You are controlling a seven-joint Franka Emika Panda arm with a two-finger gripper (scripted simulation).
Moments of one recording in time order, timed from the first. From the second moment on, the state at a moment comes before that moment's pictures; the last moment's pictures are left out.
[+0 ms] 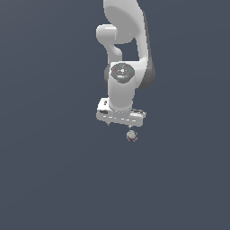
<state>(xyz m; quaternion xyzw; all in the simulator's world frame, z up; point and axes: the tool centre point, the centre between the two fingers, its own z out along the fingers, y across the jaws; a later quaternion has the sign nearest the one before) -0.006 0.020 0.141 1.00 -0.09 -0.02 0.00</state>
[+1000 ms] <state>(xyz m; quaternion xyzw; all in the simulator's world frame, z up) -0.005 0.054 0.117 0.94 -0.33 -0.01 0.00</state>
